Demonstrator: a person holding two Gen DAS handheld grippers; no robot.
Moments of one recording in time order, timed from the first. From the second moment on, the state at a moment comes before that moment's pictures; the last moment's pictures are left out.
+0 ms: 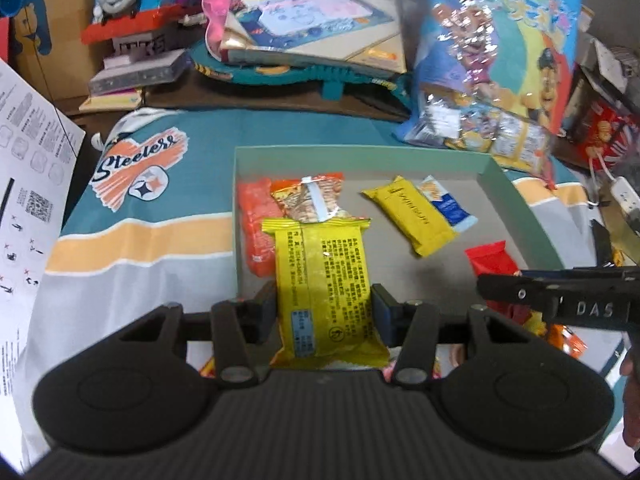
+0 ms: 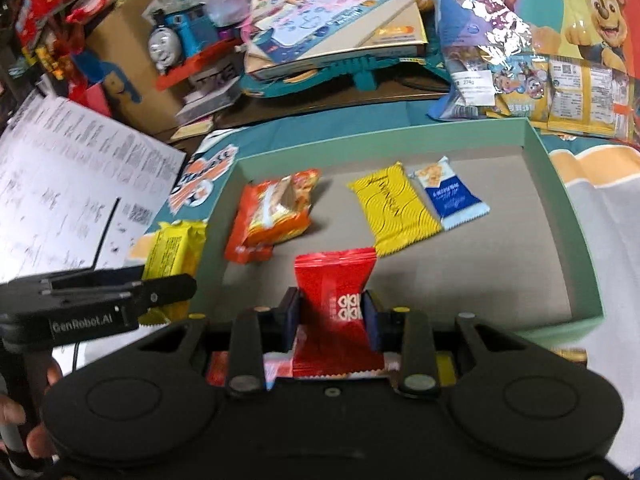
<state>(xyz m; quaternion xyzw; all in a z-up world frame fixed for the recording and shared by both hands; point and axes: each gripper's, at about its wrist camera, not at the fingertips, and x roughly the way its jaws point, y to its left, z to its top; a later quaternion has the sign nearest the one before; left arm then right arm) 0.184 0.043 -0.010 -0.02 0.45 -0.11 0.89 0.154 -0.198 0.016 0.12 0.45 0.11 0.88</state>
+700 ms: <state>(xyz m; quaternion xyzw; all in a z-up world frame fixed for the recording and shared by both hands) 0.204 0.049 -0.027 -0.02 0.45 -0.08 0.89 0.186 -0.194 -0.005 0.12 0.45 0.11 0.88</state>
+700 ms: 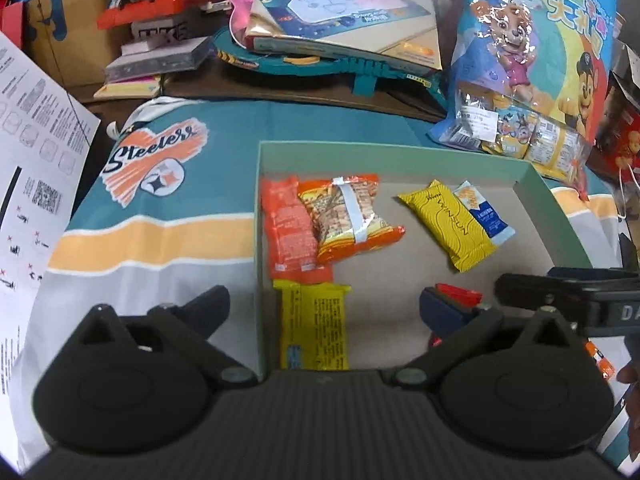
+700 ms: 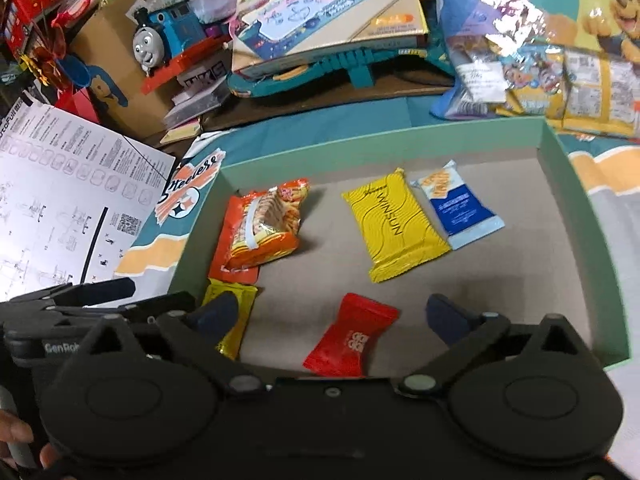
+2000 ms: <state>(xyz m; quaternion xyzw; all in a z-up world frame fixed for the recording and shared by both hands) 0.090 -0.105 -0.087 0.09 0.53 -0.19 0.82 0.053 -0.306 -0.015 0.17 0.46 0.06 0.87</state>
